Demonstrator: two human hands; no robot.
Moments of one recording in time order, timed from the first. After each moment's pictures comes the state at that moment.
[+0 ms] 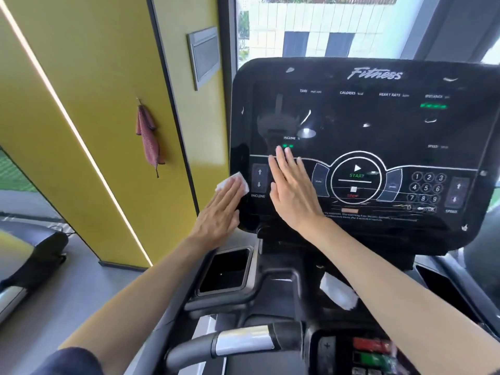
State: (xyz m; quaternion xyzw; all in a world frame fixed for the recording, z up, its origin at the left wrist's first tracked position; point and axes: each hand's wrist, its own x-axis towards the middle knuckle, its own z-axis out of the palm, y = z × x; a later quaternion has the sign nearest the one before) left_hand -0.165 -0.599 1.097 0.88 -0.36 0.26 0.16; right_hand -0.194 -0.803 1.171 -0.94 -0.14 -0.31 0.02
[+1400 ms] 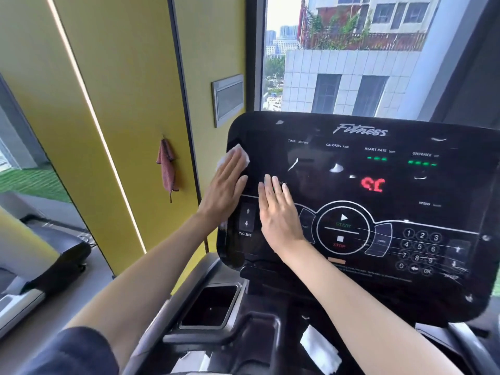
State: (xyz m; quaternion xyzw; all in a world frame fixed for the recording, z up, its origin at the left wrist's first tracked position) left_hand -0.117 -0.656 1.218 0.87 -0.27 0.35 0.23; right_hand -0.164 -0.813 1.195 -0.90 -0.16 -0.38 -0.12
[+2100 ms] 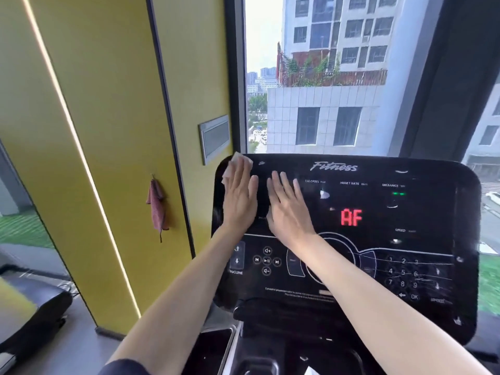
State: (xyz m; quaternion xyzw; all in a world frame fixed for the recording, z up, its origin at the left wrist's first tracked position) left_hand -0.099 -0.728 1.279 0.86 -0.17 0.32 0.35; right_hand -0.143 -0.854 1.275 -0.93 -0.13 -0.35 -0.02
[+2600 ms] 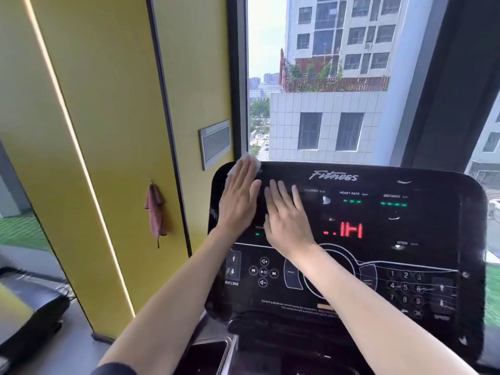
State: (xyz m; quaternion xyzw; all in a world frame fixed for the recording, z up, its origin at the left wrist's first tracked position) left_hand -0.086 -0.728 1.288 0.86 -0.20 0.37 0.28; right_hand -0.134 -0.859 1.270 -0.92 -0.15 -0.37 -0.04
